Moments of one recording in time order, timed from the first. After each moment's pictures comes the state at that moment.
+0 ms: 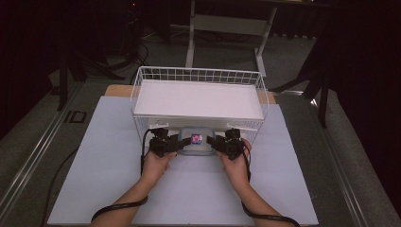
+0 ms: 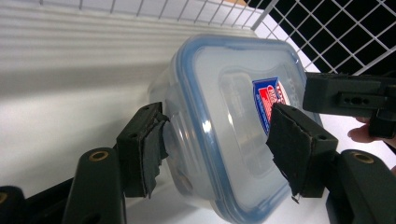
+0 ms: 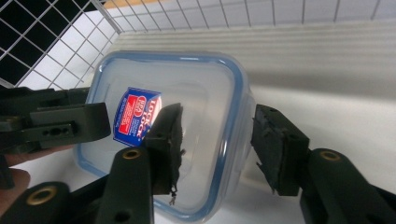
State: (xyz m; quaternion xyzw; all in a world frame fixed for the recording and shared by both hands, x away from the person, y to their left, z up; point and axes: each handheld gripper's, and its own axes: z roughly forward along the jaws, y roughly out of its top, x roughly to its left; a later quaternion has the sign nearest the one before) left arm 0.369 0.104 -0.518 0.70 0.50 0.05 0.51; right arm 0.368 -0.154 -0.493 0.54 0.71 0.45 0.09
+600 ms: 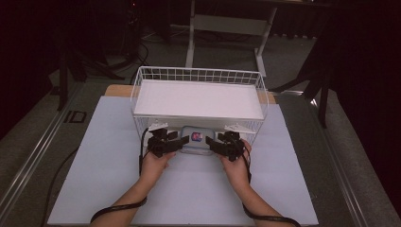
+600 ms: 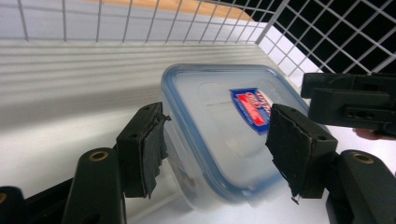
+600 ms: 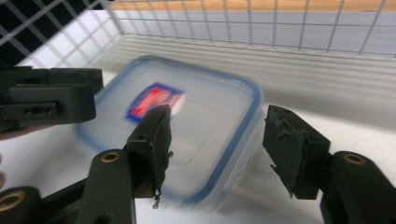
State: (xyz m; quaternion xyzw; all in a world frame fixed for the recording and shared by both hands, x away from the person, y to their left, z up) left arm 0.351 0.111 -0.504 0.70 0.48 0.08 0.52; right arm 0.358 -0.153 -0.490 0.49 0.73 0.46 0.14
